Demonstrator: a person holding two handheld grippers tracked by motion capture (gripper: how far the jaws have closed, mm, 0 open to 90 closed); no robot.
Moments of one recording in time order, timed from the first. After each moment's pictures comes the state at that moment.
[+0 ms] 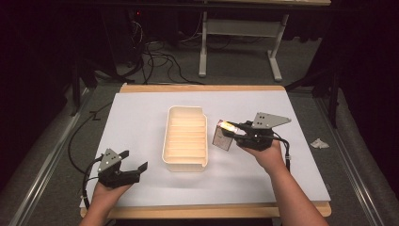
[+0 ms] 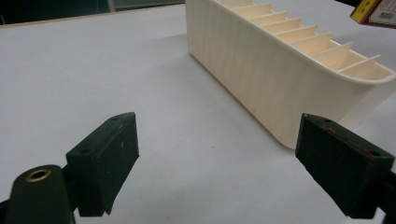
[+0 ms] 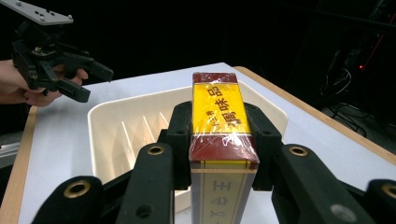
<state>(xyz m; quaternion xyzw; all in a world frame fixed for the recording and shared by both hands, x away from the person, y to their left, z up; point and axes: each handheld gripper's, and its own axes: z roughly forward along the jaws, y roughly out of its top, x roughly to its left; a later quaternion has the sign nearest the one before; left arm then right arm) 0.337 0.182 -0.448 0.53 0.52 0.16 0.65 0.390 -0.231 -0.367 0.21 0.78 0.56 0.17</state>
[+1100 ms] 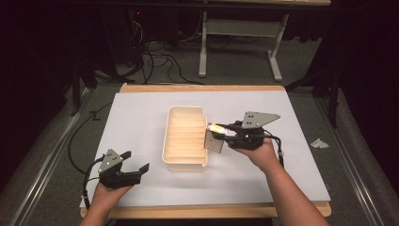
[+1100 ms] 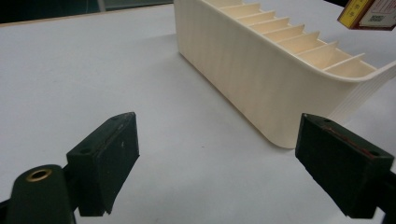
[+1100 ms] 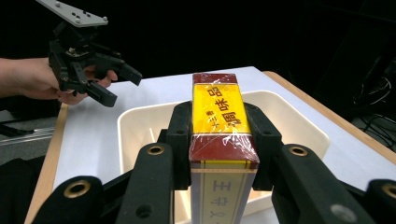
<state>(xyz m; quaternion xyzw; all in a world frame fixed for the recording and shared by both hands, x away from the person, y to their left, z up) 0.334 0.180 -0.448 0.53 0.51 0.15 0.66 0.391 -0.205 -0.359 0.16 0.80 0.56 0.14</state>
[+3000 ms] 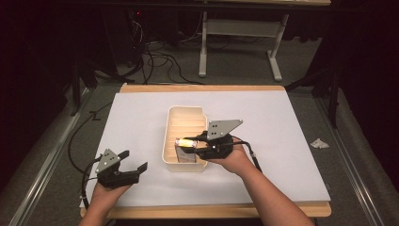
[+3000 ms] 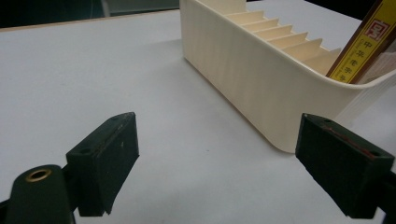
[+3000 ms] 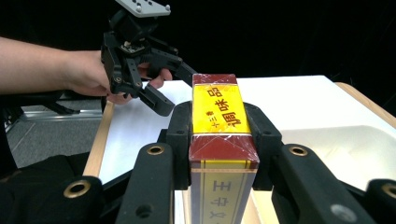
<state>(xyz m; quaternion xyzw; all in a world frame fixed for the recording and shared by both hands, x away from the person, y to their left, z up) 0.334 0.184 -0.446 0.52 0.51 0.16 0.66 0.384 -0.123 -0.368 0.08 0.83 0.55 0.08</state>
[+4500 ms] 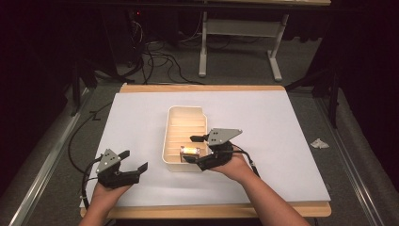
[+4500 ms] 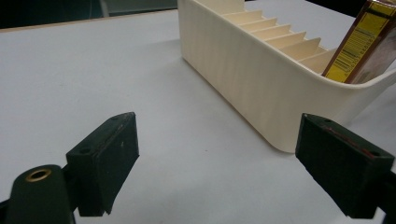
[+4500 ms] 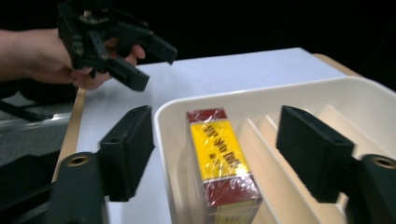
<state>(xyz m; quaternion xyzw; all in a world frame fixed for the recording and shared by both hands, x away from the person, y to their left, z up) 0.334 0.183 -0.446 0.52 0.51 0.15 0.66 0.377 -0.126 -0.399 0.15 0.82 0.55 0.11</state>
